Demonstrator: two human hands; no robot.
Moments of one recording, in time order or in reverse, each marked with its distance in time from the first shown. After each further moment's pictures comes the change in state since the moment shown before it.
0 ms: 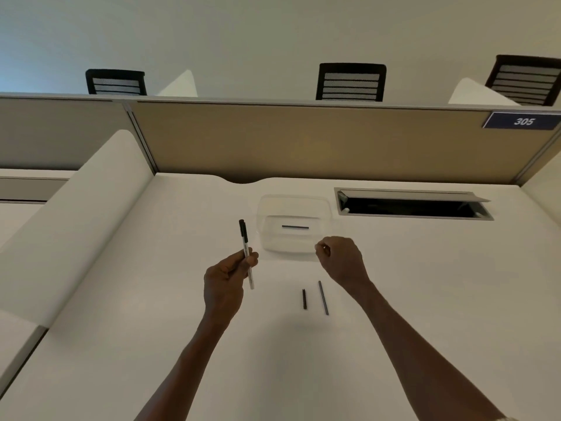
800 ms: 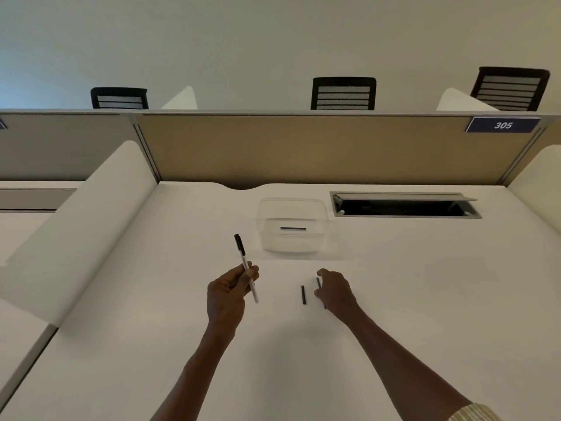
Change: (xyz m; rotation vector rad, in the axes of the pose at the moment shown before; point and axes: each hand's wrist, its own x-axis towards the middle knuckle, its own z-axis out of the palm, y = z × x) left_hand -0.035 -0.009 -0.007 -0.148 0.007 -0.080; right_hand -0.059 0.021 0.050 -0.028 -0.325 0.239
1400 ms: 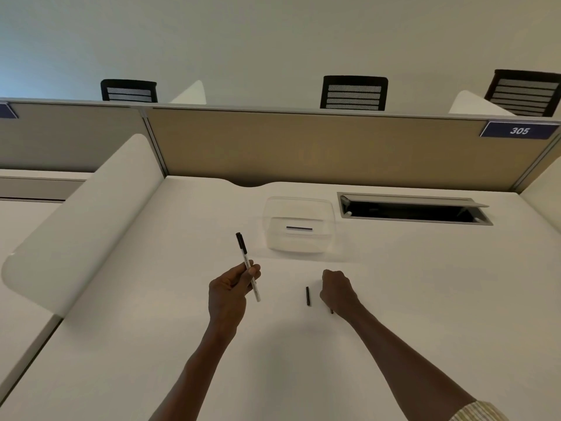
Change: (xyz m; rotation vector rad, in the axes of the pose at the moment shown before) left_hand 0.005 -0.001 -0.005 -0.027 0.033 -0.013; right_hand 0.012 -0.007 0.001 -0.204 -0.028 -0.037
